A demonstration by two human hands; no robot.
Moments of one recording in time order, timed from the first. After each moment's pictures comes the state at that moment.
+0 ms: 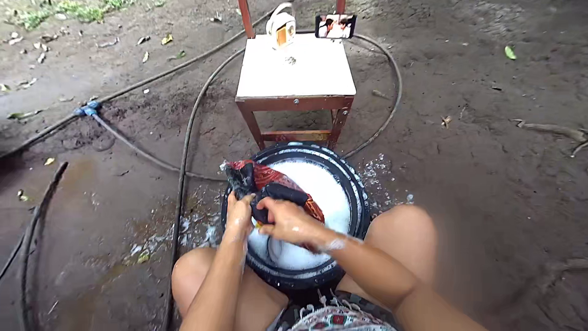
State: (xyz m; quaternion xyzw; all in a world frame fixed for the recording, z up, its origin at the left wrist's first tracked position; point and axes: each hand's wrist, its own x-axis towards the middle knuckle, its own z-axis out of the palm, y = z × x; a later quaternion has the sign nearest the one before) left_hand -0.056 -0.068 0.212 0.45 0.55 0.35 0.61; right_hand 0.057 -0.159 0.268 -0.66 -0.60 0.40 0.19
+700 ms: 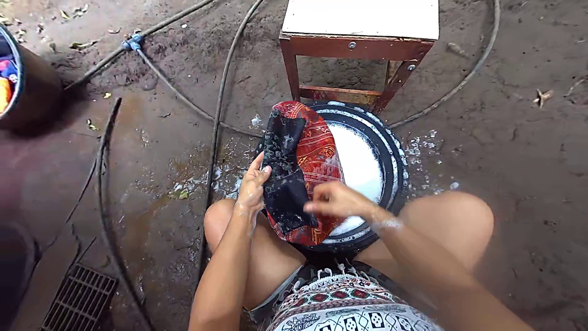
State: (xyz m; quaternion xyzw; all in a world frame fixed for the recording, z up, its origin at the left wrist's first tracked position) left_hand -0.139 -0.073 0.174 0.48 0.40 0.34 0.70; right_hand 0.084 -0.190 0.205 -0.59 -0.59 0.49 0.26
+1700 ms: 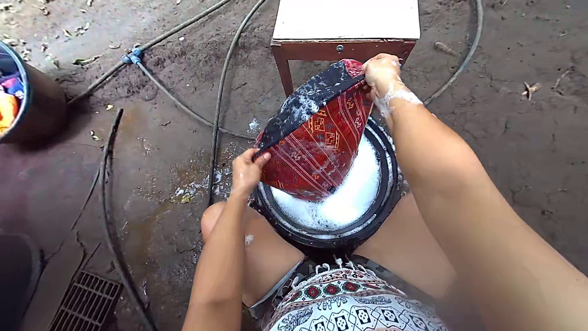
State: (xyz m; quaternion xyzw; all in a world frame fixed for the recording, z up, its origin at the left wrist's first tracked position) left_hand -0.127 -0.039 0.197 0.71 0.53 0.24 0.39; right_hand 0.237 -0.042 0.281 -0.84 -0.22 0.23 0.43
